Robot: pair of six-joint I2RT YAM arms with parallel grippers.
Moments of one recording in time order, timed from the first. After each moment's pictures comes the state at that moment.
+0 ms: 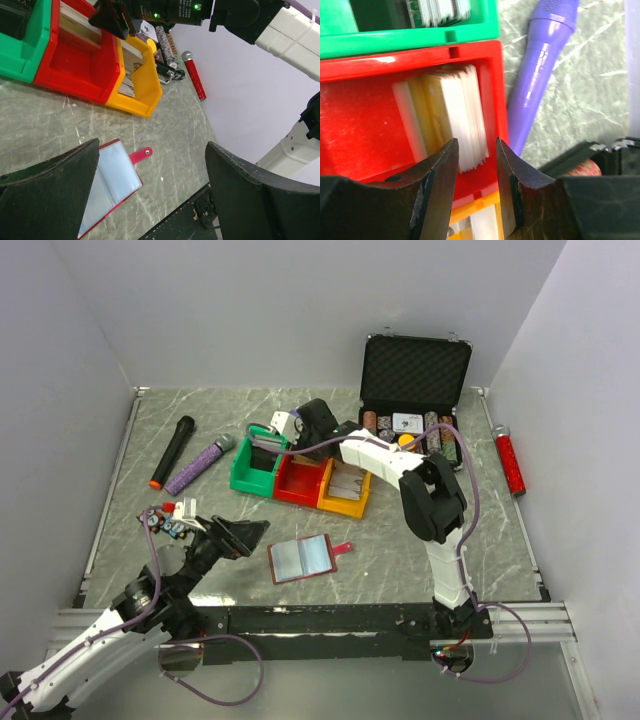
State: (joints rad) left arm -0.86 0.14 0.26 -0.14 -0.28 -0.87; right arm 0.66 2.09 1.69 -0.40 0.03 -0.66
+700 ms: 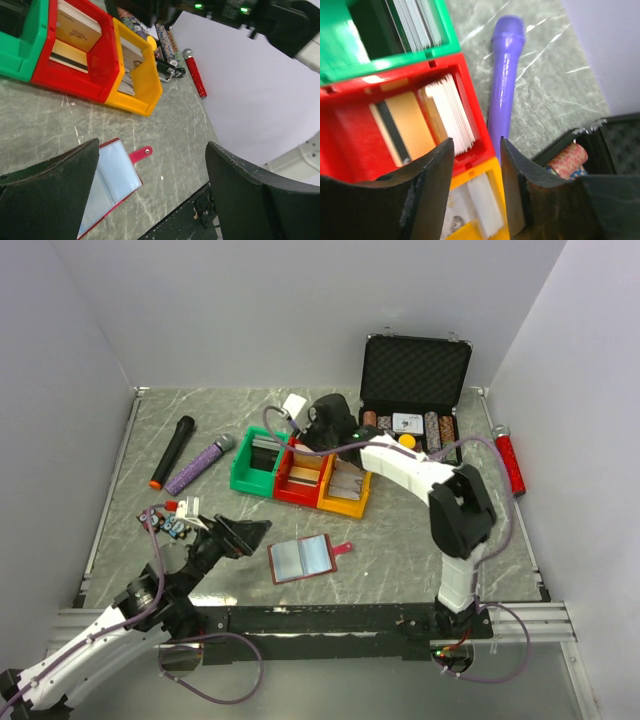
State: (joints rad) left arm -0.86 0.17 0.26 -0.12 -0.27 -0.87; right arm 0.65 1.90 1.53 -0.24 0.02 -0.53
